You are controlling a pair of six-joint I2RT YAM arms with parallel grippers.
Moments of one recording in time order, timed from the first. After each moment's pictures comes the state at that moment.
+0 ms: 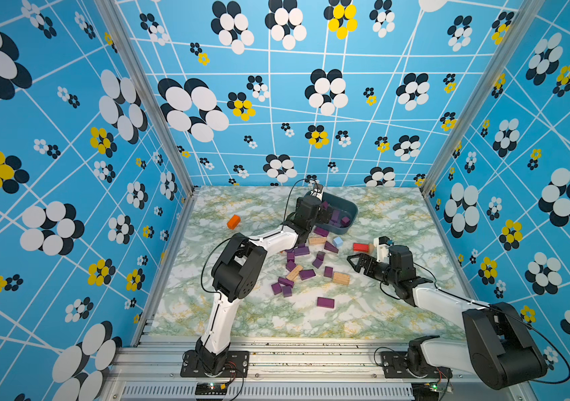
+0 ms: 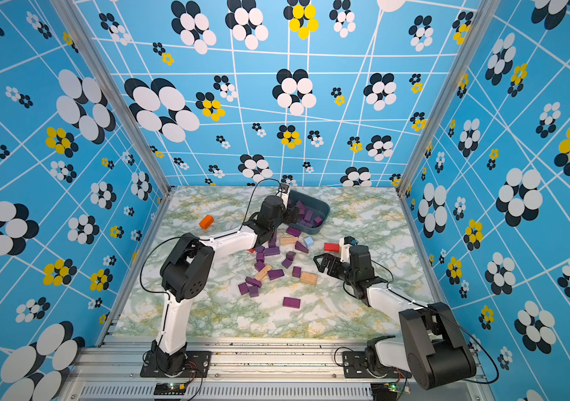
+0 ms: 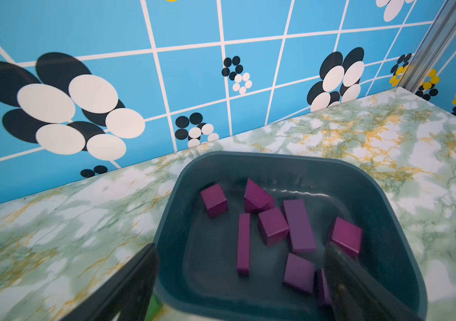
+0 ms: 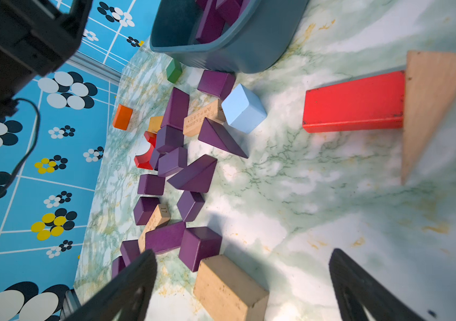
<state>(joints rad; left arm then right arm) -0.64 2.07 1.47 0.27 -0.25 -0.06 0.22 1.30 0.42 0.25 -0.38 0.59</state>
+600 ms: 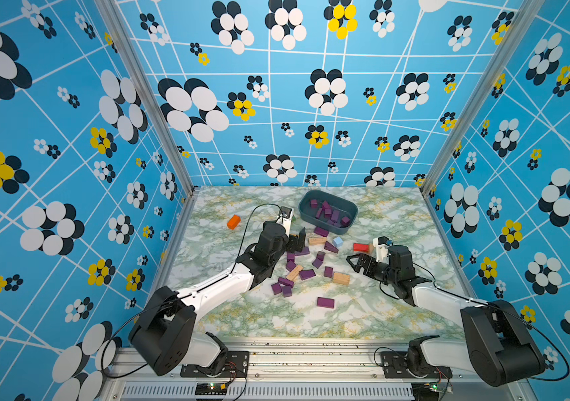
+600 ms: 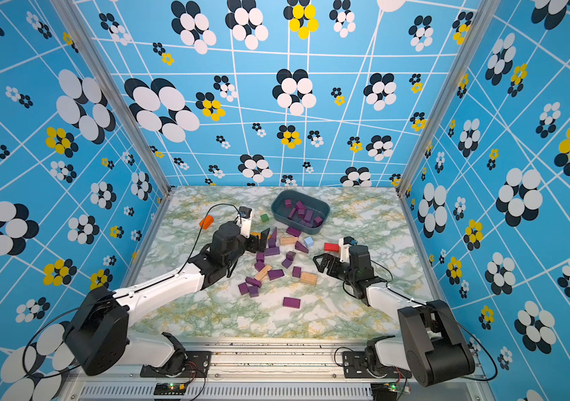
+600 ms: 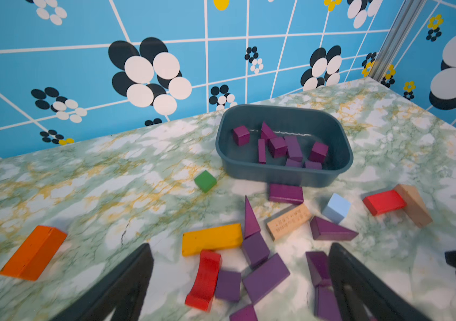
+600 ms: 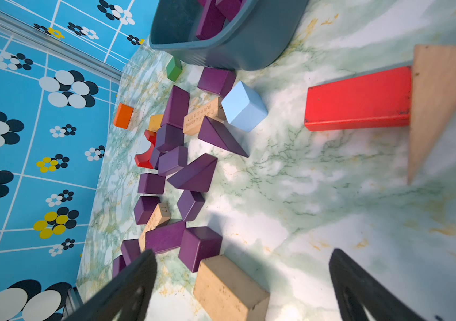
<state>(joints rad) -0.64 1.35 0.78 0.22 -0.24 -0.10 0.22 1.32 0.42 0.26 -0.39 0.59</state>
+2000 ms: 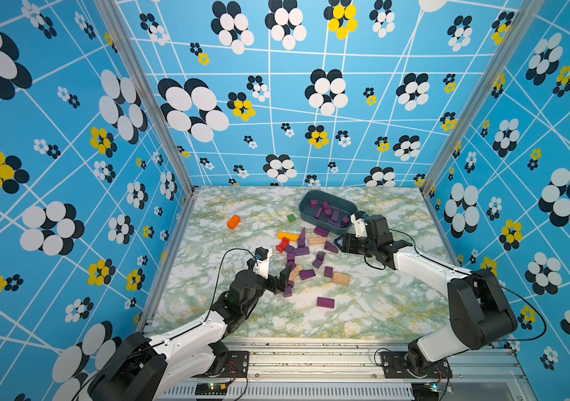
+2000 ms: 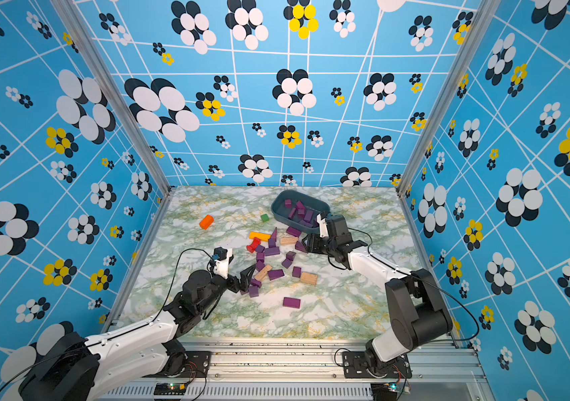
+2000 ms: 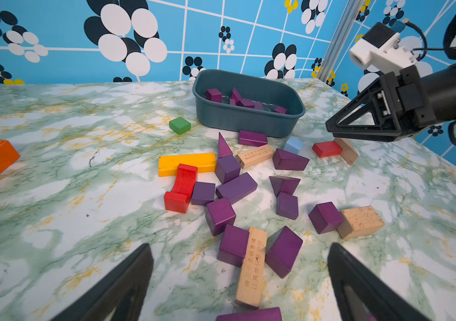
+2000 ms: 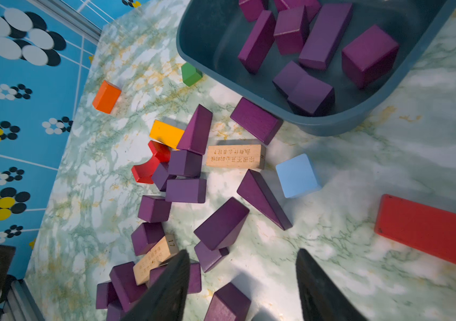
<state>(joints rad) -0.64 1.03 0.22 0.57 -0.07 -0.22 0.37 1.58 0.94 -0.13 -0.24 0.40</state>
